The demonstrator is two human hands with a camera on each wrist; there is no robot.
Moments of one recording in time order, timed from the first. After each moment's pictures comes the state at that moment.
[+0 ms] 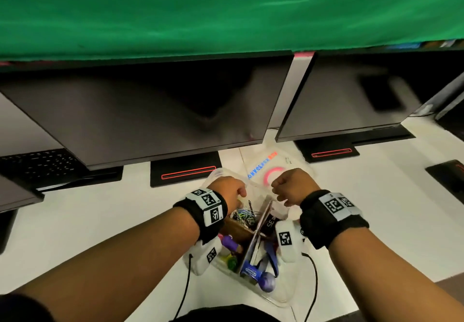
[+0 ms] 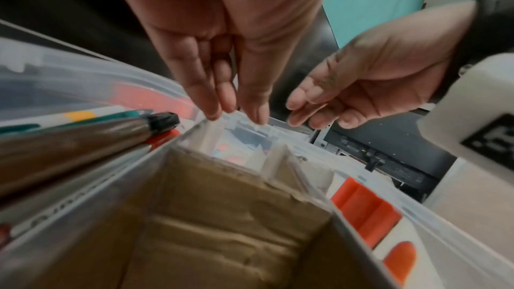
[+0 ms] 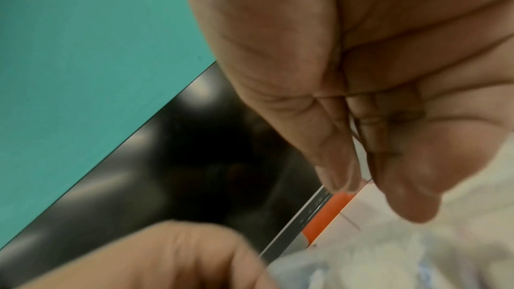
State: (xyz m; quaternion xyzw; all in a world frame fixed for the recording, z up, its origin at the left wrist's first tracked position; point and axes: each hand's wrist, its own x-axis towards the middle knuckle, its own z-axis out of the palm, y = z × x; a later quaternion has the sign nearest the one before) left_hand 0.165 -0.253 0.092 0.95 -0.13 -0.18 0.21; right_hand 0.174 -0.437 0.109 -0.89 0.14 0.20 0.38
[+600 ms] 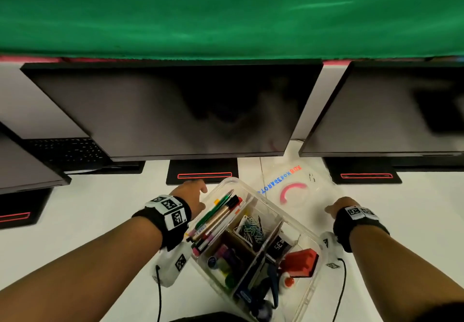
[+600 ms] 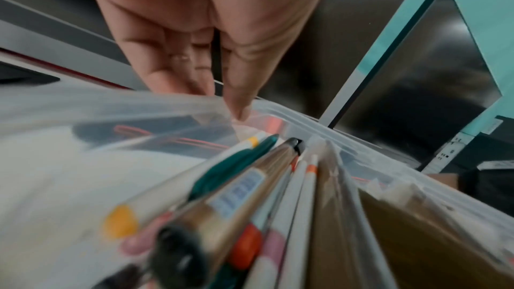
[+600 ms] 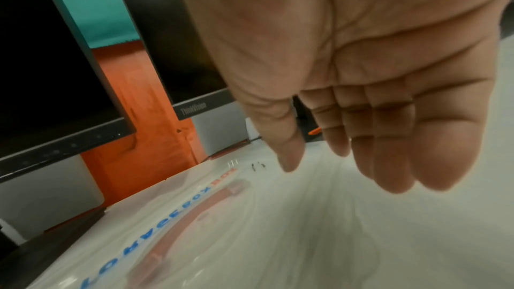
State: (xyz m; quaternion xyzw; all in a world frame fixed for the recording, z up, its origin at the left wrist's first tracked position) left_hand 0.168 -0.185 0.077 0.96 0.11 -0.20 0.18; right_hand 0.246 -0.545 0.019 -0.93 0.24 0.24 0.15
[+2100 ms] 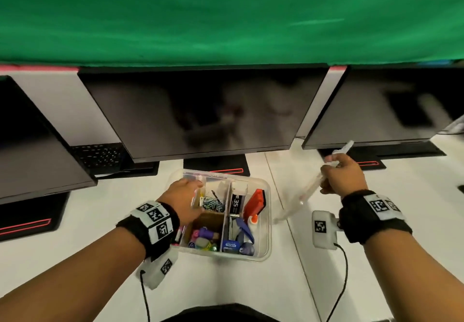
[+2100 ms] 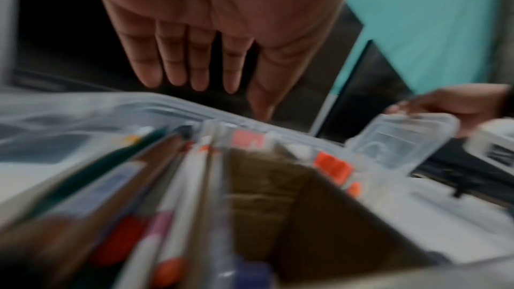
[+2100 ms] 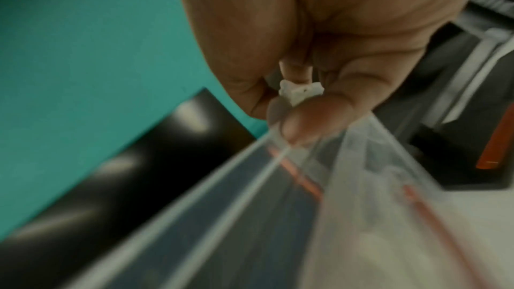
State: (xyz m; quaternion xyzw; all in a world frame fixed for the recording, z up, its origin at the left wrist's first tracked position) left_hand 0.099 -0.111 0.110 0.97 -0.01 -0.15 0.17; right_hand 0.163 -0.438 0.142 -0.83 0.21 -0.02 0.51
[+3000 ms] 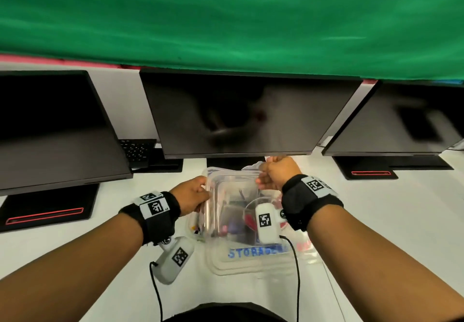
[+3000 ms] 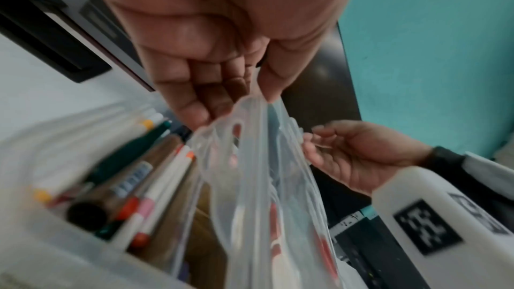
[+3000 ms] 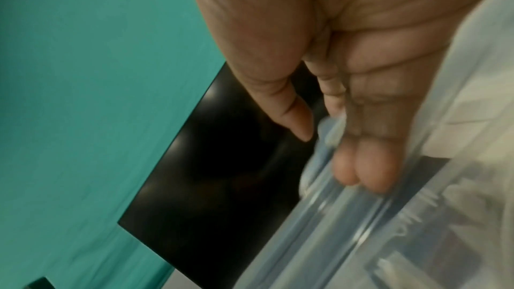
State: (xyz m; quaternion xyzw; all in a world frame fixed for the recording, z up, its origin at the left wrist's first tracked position) left_hand 0.084 -0.036 0.104 0.82 0.05 -0.19 0.53; right_hand 0.143 -0.244 0.157 -0.76 0.15 0.17 0.60
